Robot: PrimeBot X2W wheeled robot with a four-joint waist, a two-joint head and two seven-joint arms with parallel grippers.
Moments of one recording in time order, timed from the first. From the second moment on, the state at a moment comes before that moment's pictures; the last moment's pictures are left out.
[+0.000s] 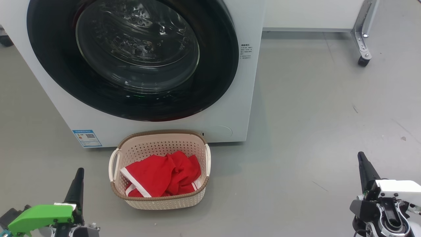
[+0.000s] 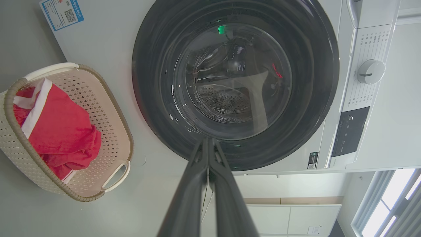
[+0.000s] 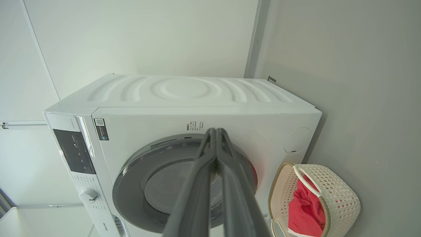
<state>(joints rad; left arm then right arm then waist) -0.06 0.05 0.05 0.28 -1.62 -0.12 0.09 -0.06 -0.06 -0.10 0.28 1.63 0.12 0.08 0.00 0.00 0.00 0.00</state>
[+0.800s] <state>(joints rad) -0.06 0.05 0.05 0.28 -1.62 -0.12 0.09 -0.06 -0.06 -0.10 0.28 1.63 0.12 0.08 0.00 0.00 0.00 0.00</state>
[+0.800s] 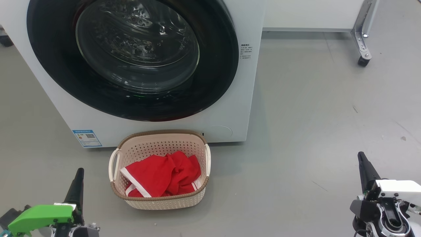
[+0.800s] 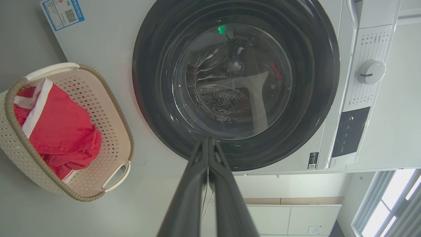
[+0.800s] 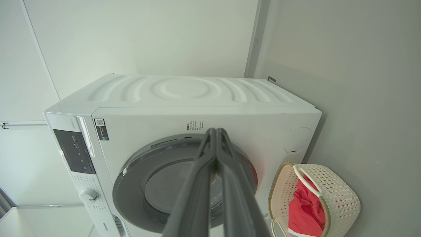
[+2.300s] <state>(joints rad) -0.06 0.05 0.06 0.28 -1.62 -0.12 0.09 -0.06 -0.06 -0.10 0.28 1.63 0.12 0.08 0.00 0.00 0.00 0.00</state>
